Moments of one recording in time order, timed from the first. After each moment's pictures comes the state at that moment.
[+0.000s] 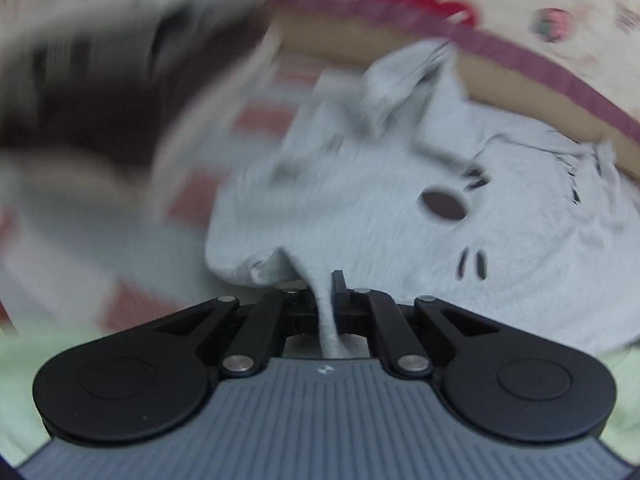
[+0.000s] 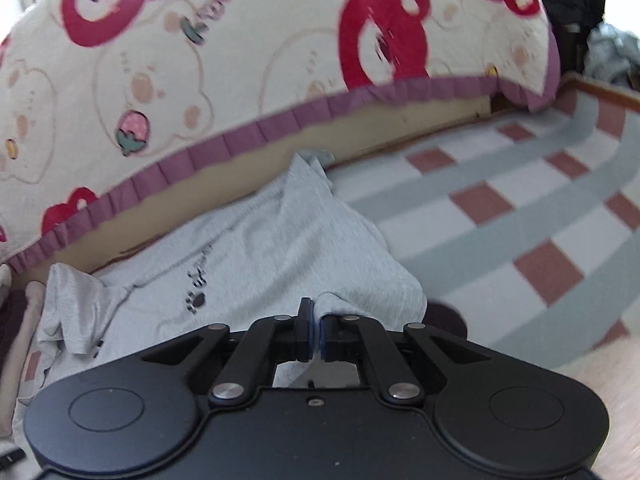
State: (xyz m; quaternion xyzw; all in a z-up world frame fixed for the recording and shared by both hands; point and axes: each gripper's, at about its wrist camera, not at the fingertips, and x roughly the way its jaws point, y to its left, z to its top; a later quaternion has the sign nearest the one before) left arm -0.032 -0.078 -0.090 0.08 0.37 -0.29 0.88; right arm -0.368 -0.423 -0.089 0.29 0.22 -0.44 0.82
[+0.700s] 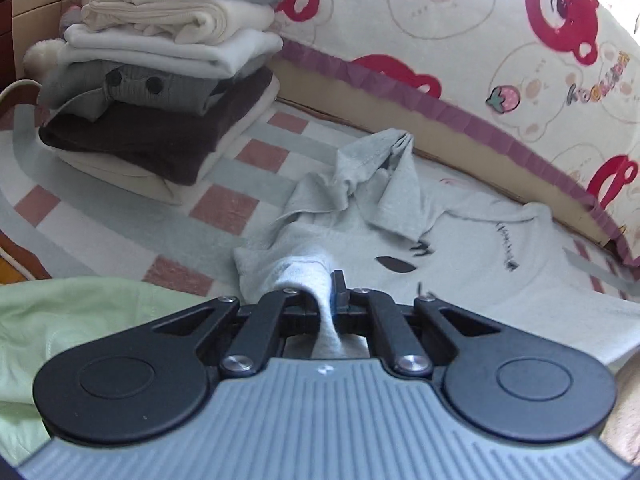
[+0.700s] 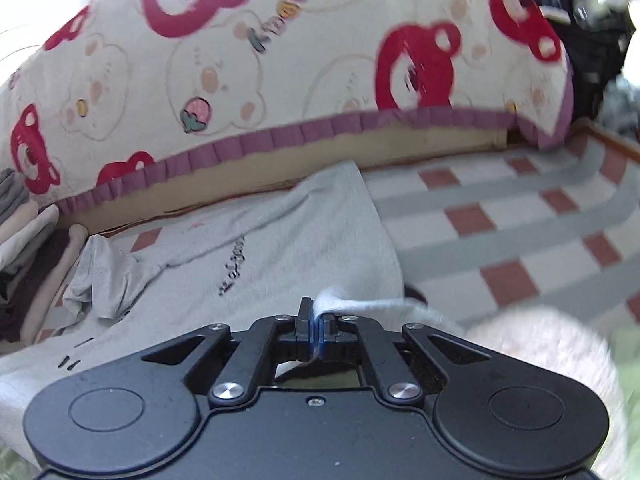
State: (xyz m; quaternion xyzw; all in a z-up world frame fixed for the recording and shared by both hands) left arm -0.081 0.002 -0.033 -0.03 0.37 -0.31 0.87; right arm -0.435 -0.367 -0.041 0.21 0.27 -0.38 0.86
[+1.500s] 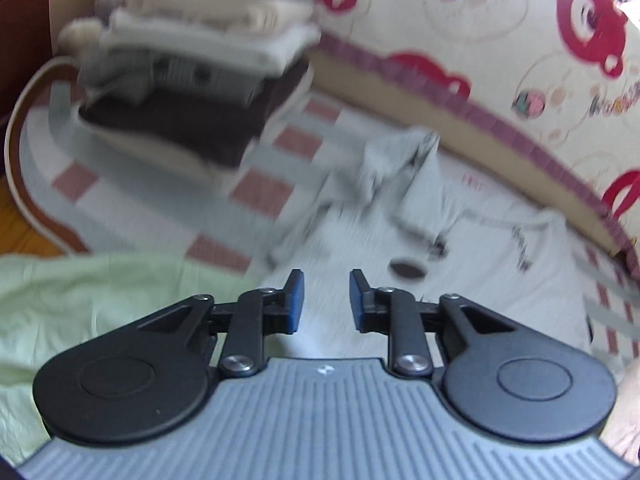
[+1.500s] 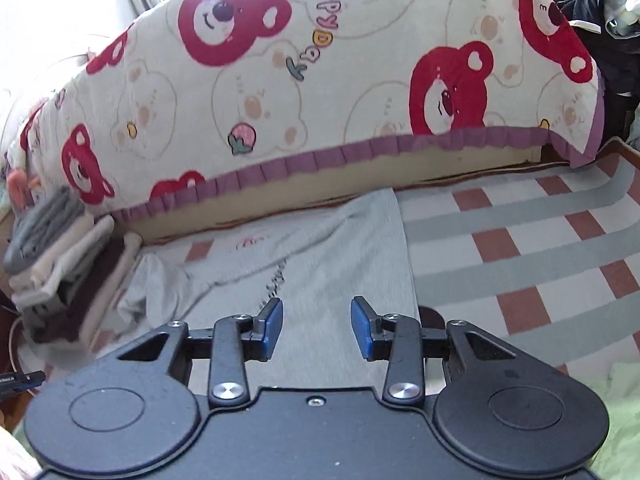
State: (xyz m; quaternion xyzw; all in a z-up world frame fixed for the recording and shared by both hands) left arm -0.076 0.021 -0.013 -0.04 0.40 -0.28 0.87; right arm -0.464 -0.388 0.026 0.26 0.25 -0.30 0.88
